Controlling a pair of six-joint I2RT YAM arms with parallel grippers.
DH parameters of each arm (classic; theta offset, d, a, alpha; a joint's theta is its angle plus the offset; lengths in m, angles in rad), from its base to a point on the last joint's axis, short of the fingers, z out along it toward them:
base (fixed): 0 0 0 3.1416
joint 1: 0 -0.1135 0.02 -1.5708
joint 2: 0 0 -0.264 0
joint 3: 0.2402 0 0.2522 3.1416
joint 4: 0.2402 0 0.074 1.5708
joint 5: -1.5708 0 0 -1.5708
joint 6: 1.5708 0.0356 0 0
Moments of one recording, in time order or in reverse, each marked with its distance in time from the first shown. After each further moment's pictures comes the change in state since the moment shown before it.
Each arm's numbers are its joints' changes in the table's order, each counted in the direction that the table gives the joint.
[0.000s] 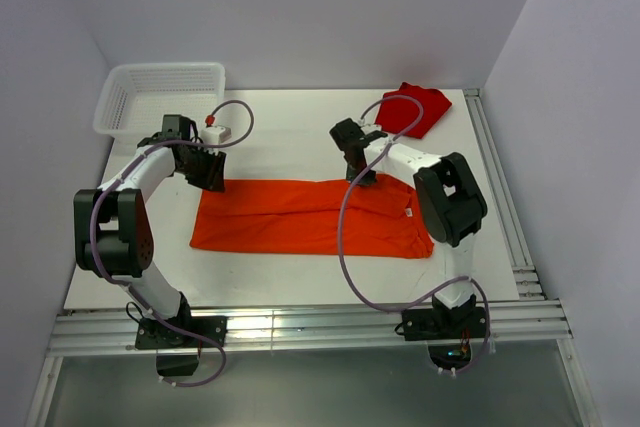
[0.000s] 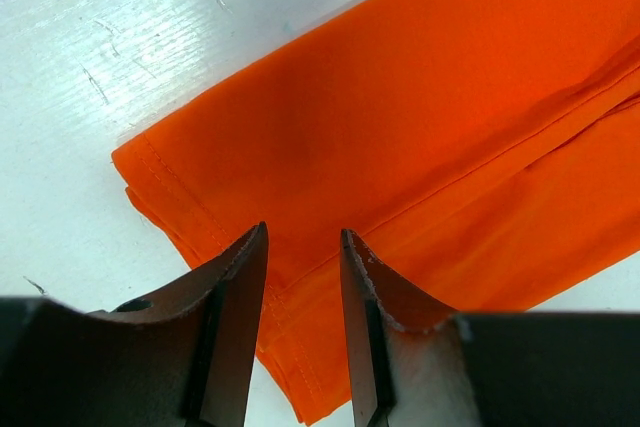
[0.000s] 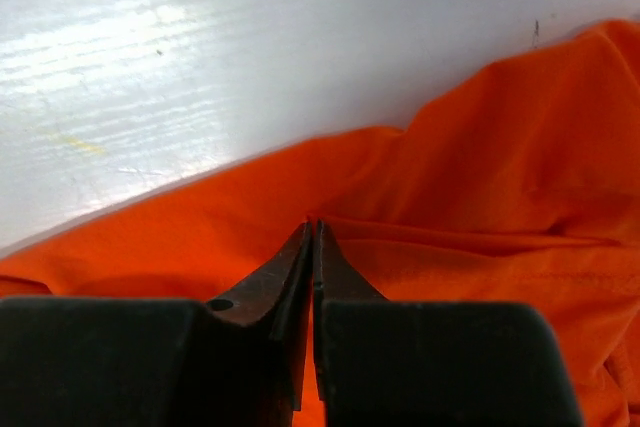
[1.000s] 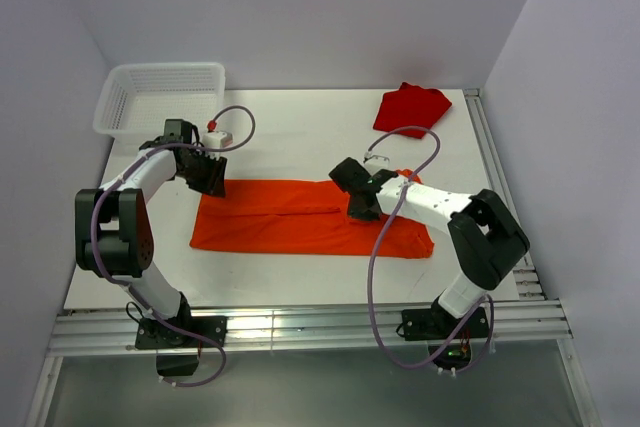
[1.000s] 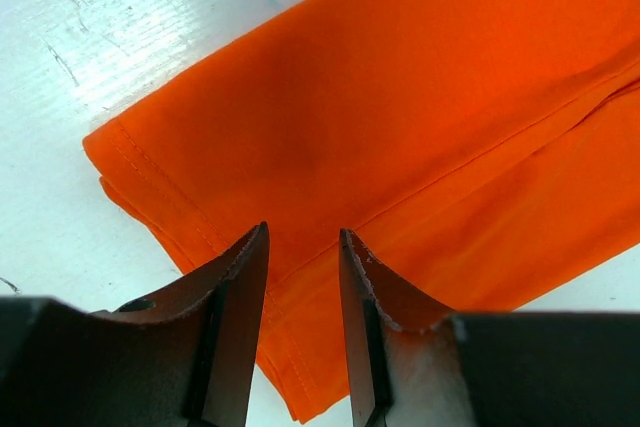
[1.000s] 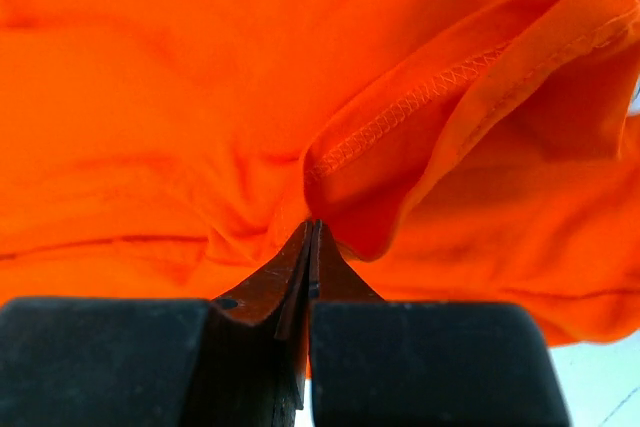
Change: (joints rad) left arm 0.003 0.000 -0.031 0.000 0.001 0.010; right arm -0.176 0.360 -0.399 -0.048 -0.015 0.229
